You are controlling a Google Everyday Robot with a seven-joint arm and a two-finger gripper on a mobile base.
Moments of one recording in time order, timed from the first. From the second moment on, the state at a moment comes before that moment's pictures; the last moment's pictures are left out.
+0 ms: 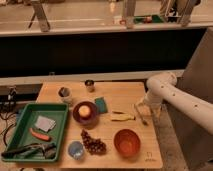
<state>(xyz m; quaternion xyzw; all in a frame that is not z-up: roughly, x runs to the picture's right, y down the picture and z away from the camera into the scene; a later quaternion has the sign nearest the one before) 0.251 0.129 0.826 -0.25 -0.16 -0.47 0.83</state>
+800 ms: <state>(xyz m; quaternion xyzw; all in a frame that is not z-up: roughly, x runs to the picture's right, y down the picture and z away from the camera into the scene) 0.238 0.143 0.854 -0.24 -0.18 -0.51 0.80</state>
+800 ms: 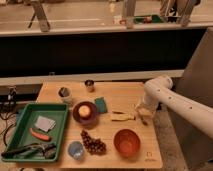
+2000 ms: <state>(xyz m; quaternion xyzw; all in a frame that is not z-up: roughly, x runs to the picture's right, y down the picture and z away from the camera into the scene) 0.227 0.158 0.878 -0.26 -0.18 -0.55 0.77</state>
